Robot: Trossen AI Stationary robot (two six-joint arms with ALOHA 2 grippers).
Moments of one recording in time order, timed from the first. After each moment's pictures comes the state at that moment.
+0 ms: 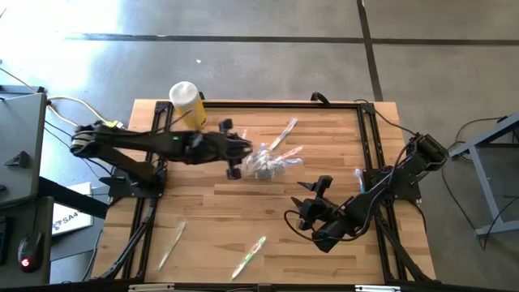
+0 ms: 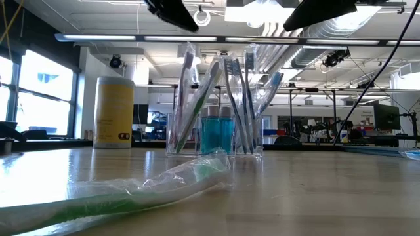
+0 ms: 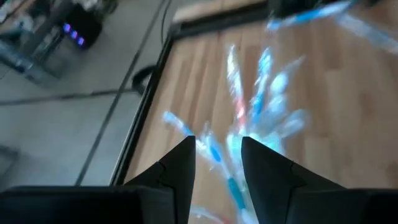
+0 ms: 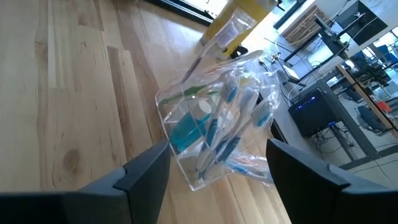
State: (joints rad) left arm -0.06 1.31 1.20 -0.40 -0.45 0.18; right arm 0.66 1.57 1.13 -0.67 1.12 0.45
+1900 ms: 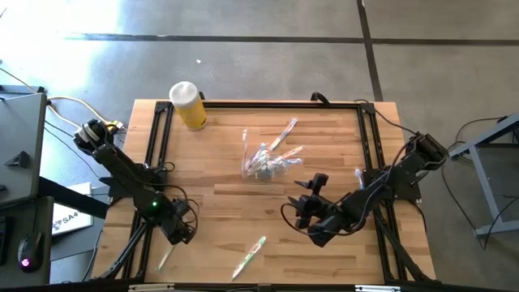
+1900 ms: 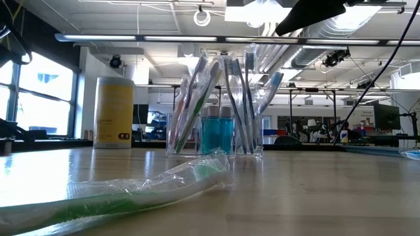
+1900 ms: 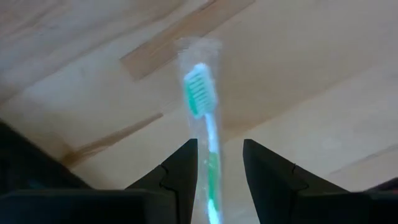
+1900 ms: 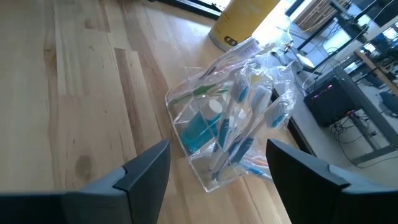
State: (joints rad) left arm -0.82 1.30 0.72 -0.71 0.11 -1.89; right arm 0.61 1.57 1.13 -0.61 1.04 0.44
